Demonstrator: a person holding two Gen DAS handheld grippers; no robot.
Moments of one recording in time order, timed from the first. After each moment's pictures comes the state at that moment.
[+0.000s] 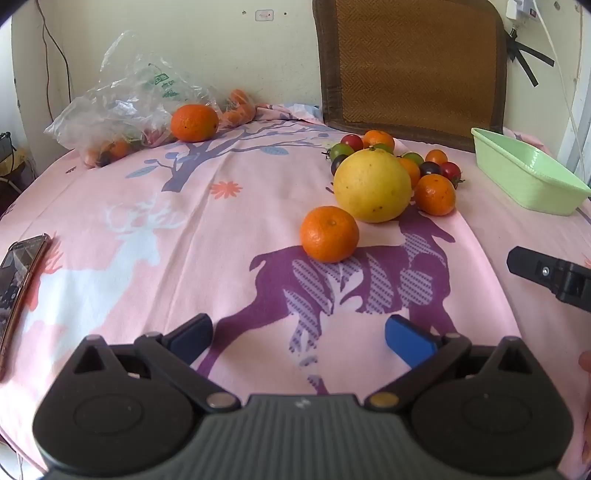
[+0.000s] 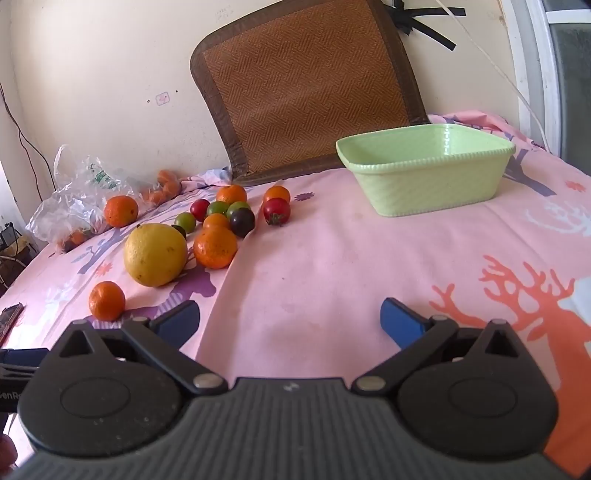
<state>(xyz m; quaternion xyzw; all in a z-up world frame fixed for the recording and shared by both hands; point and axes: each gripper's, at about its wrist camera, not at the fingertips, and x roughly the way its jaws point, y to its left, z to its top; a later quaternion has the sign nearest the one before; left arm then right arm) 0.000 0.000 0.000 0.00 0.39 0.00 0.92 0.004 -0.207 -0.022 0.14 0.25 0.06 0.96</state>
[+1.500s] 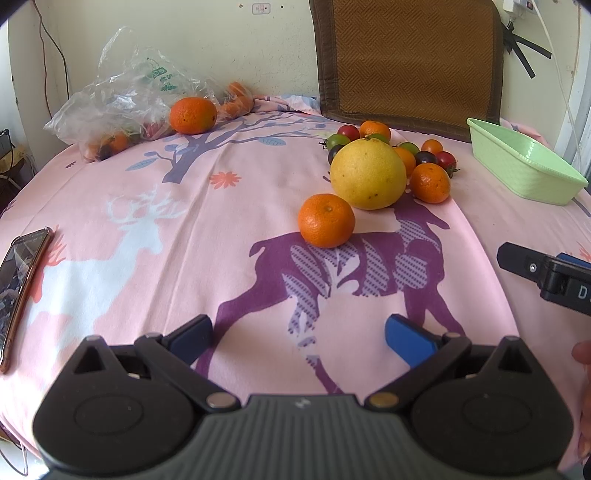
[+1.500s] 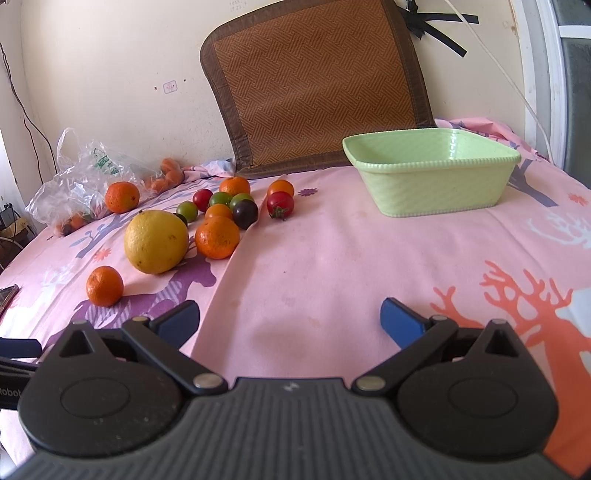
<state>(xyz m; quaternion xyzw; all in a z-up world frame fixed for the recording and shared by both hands) -0.006 -0.002 0.005 0.00 0.40 0.00 0.92 0.005 -0.202 -0.021 0.10 0.26 0.06 0.96</state>
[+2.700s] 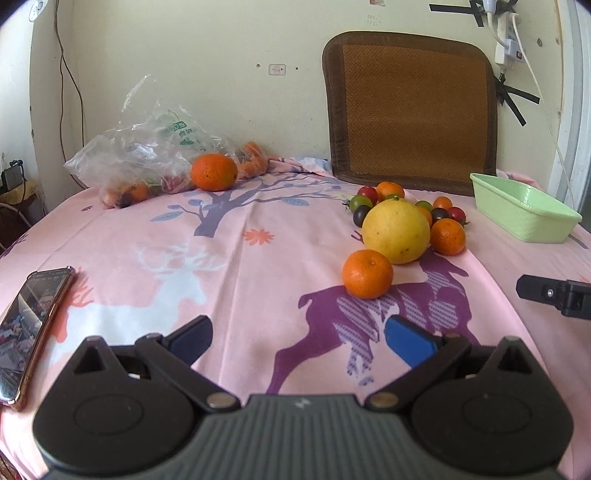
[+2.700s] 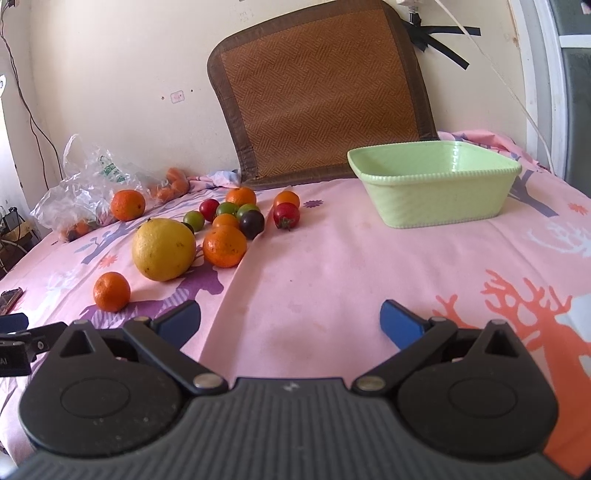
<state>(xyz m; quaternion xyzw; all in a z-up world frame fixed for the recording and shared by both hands) -0.015 0.034 0.007 0.00 0.30 -0.02 0.96 -0.003 -0.197 -0.018 0.09 0.23 0.07 0.97</state>
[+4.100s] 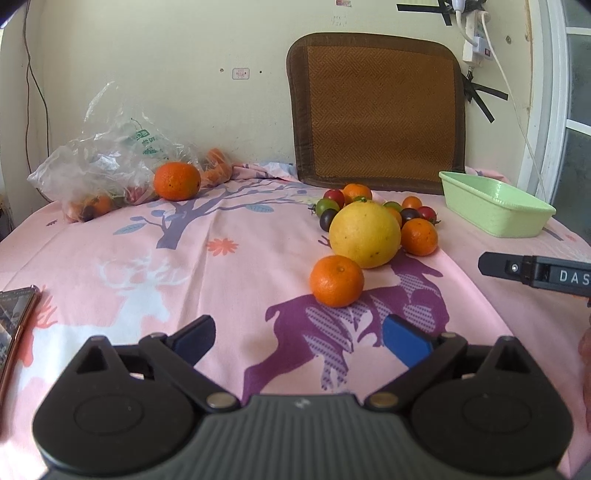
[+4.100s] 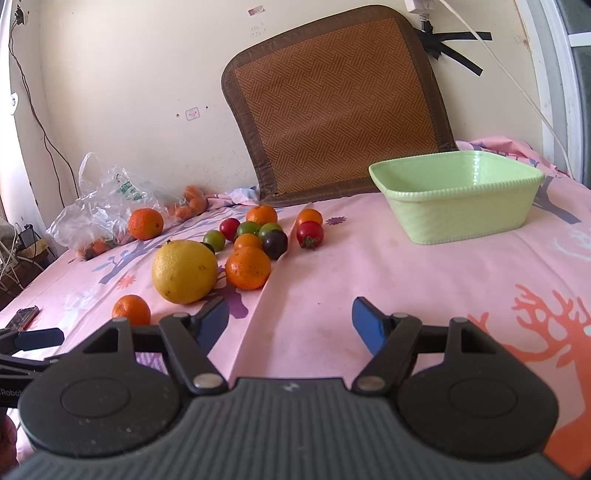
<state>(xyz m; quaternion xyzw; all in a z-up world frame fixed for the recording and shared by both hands) -0.010 0.030 0.003 0.01 0.28 -0.07 0.96 0.006 -0.191 -0.016 0.12 0.21 0.09 0.97</state>
